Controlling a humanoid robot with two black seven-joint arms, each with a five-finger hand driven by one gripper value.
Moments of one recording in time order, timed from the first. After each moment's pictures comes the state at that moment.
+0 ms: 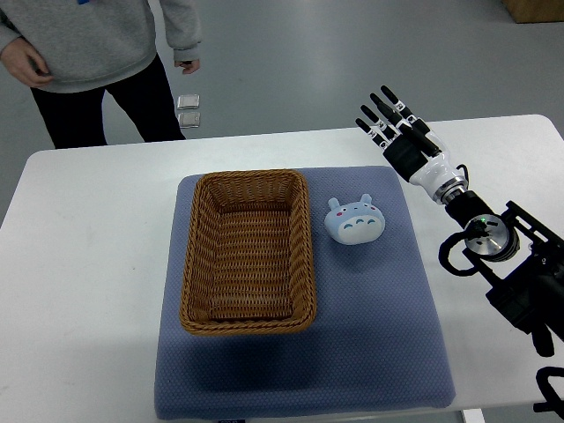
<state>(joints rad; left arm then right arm) 0.00 0.00 -0.16 -0.13 0.06 -0.05 0.01 0.56 -0.14 1.05 0.81 -0.11 0.37 0.17</state>
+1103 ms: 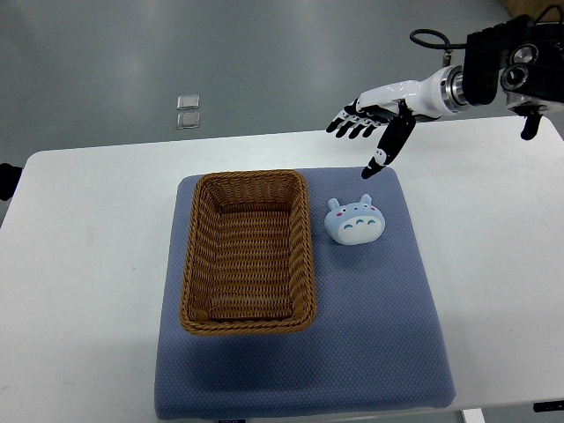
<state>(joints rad) -0.02 0.00 -0.16 -0.13 0.06 -0.06 0.01 1.64 -0.58 -0.32 1.23 -0.59 0.38 -0.11</state>
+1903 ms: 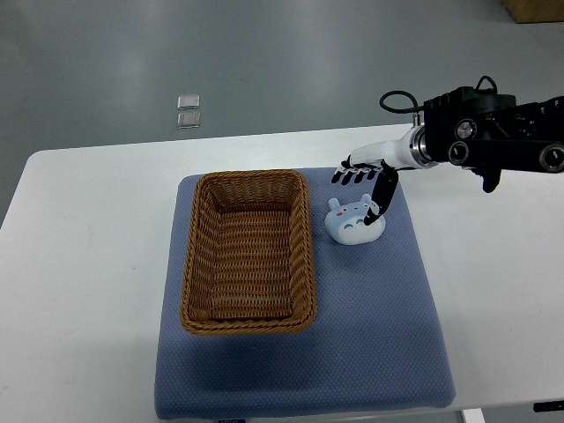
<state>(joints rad) -0.03 0.00 -0.16 -0.12 0.06 -0.06 0.01 1.54 -0.44 -0.45 1.22 -0.64 0.20 -0.18</state>
